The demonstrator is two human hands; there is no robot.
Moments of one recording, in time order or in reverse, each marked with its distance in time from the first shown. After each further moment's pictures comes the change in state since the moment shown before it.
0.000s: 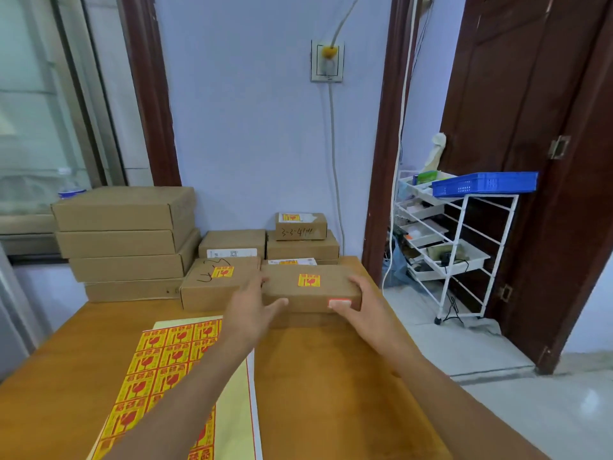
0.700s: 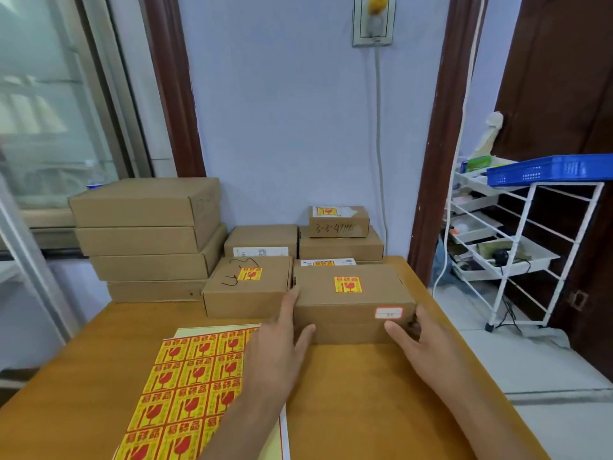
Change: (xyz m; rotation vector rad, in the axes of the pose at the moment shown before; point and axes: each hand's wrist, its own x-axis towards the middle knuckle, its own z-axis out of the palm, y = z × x) left_hand -0.010 -0.036 0.040 0.149 0.097 0.003; right_hand 0.015 0.031 0.021 -0.118 0.012 0.108
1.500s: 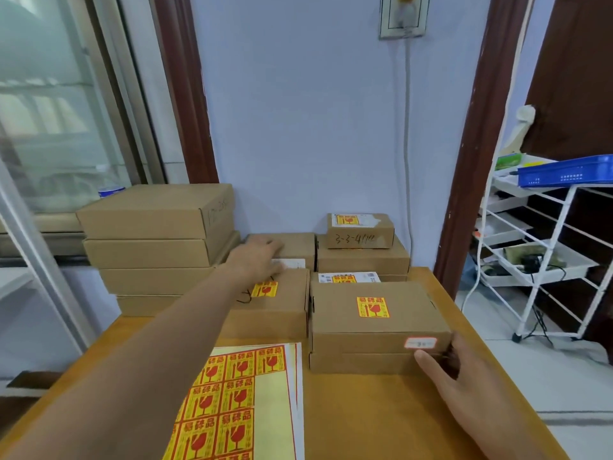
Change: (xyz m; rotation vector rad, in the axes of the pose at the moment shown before) left_hand 0.237 -0.077 -0.030 0.415 -0.338 0.179; right_hand 0.006 -0.009 -0.002 -0.030 0.000 0.154
